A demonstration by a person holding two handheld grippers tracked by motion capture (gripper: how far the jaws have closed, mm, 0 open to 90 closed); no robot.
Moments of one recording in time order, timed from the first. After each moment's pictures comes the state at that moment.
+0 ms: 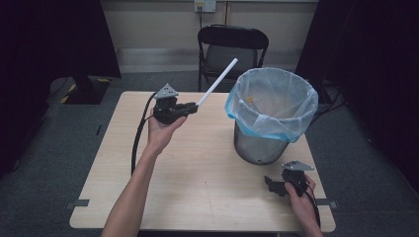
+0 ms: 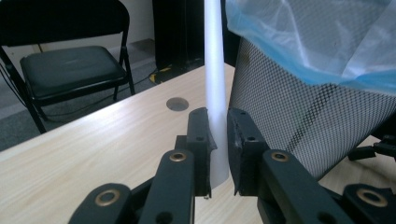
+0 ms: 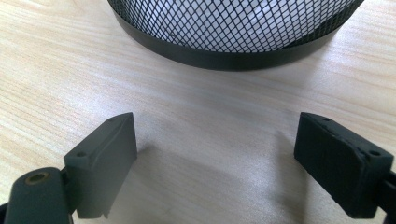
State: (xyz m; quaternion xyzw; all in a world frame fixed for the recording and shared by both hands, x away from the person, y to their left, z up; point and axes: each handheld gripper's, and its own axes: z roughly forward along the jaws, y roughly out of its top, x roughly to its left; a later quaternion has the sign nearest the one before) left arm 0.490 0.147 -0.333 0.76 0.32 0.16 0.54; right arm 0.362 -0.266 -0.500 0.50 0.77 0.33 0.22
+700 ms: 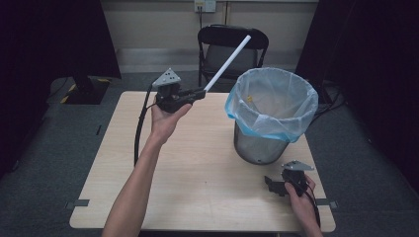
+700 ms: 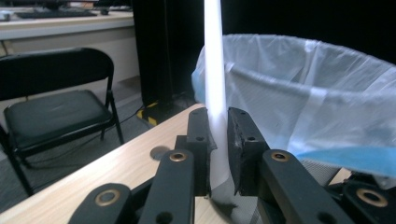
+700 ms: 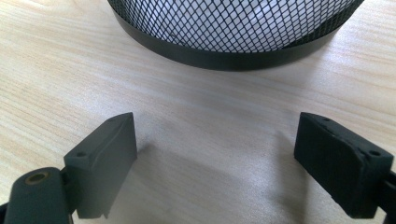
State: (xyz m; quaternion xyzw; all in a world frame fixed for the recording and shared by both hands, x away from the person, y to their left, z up) left arm 0.486 0.130 -0.285 0.74 0.26 0.17 0.60; right arm 0.362 -0.266 -0.500 0.50 0.77 0.33 0.22
